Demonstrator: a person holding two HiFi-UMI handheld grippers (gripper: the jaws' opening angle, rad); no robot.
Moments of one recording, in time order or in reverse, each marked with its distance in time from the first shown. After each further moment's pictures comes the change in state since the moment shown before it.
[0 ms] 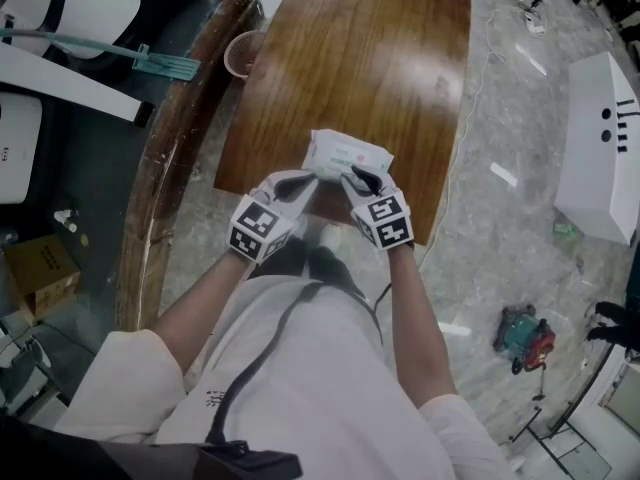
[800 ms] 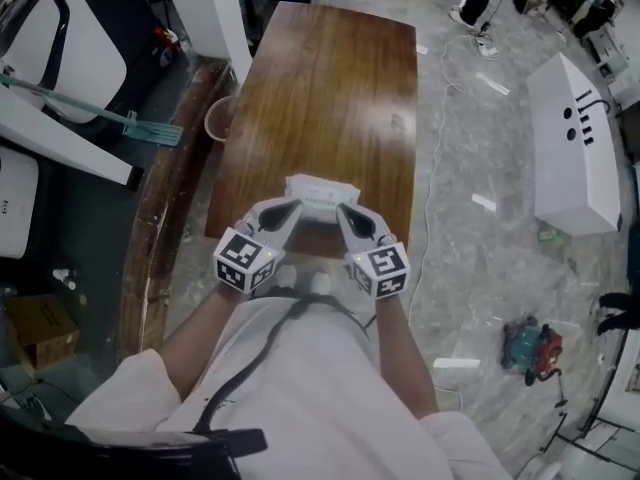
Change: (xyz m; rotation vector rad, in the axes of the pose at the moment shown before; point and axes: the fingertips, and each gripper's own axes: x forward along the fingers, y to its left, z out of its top) left arm -0.026 -0.035 0.081 0.051 -0.145 -0.024; right arm -0.120 0.010 0.075 0.099 -0.394 -0.163
